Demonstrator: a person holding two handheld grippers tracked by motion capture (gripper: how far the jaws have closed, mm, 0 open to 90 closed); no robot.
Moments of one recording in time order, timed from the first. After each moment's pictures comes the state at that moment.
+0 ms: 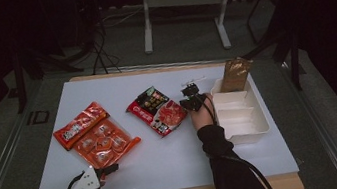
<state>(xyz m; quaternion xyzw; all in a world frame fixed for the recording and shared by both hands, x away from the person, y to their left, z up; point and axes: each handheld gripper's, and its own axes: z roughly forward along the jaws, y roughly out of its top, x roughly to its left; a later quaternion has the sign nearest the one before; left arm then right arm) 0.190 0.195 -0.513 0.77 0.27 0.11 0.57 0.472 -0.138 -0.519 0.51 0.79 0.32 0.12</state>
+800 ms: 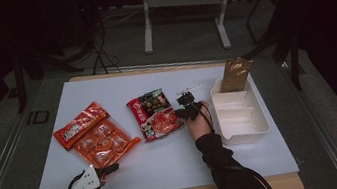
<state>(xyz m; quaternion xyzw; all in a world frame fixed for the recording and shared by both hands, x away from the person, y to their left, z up) 0.192 0.194 -0.514 0.77 0.28 0.11 0.57 0.440 -0.120 -0.522 0.49 0.81 0.32 0.09</state>
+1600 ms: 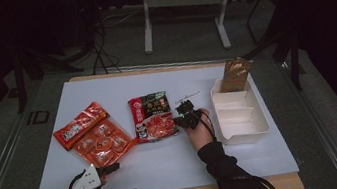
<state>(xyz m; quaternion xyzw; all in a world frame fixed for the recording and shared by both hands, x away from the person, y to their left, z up) 0.194 0.193 -0.515 0.77 0.28 0.11 0.57 0.409 -0.117 -0.518 0.46 0.82 0.31 0.10</state>
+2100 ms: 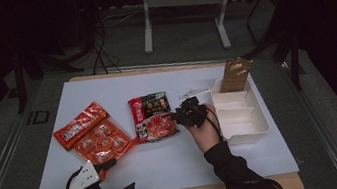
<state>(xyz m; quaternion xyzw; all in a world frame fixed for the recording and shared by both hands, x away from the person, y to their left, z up) 0.197 0.192 -0.503 0.76 0.31 0.13 0.56 0.382 -0.123 -0.467 0.42 0.81 0.40 0.13</state>
